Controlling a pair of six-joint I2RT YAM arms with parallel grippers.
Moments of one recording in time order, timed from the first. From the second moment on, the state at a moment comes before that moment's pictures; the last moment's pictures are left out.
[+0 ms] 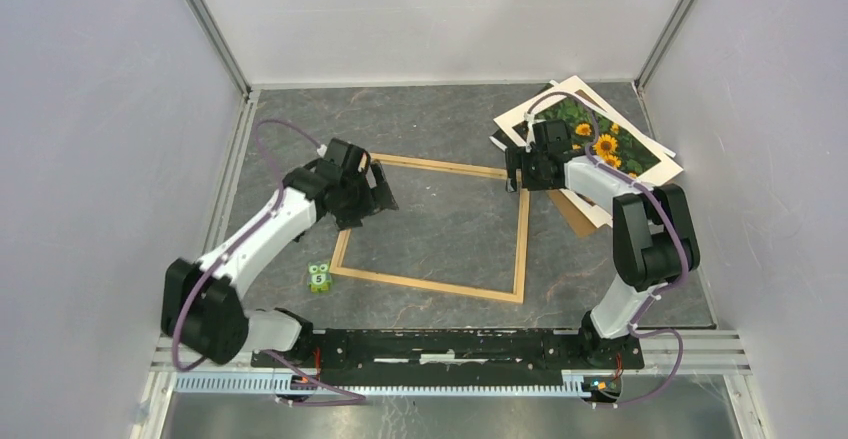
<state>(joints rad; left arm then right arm) -0.37 1.40 1.06 -0.71 0.03 -0.76 0.23 1.73 1.08 -0.32 -0.04 0.15</state>
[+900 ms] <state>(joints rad) -0.09 1.80 1.15 -0.70 0.18 -0.60 0.28 1.38 0.63 -0.24 -0.18 0.16</state>
